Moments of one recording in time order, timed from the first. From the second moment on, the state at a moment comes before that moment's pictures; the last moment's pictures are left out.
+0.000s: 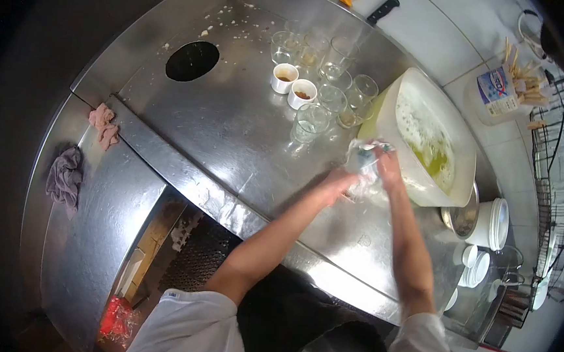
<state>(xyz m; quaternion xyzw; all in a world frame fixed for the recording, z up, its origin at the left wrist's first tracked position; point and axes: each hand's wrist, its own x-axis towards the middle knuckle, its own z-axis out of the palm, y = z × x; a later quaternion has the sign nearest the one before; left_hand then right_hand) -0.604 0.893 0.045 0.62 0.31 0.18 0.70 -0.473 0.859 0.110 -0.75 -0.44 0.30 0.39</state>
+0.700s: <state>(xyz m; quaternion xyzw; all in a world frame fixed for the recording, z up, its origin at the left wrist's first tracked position) -0.675 0.958 0.078 0.58 0.37 0.30 0.66 -0.533 0.959 0.111 -0.74 -0.45 0.23 0.44</state>
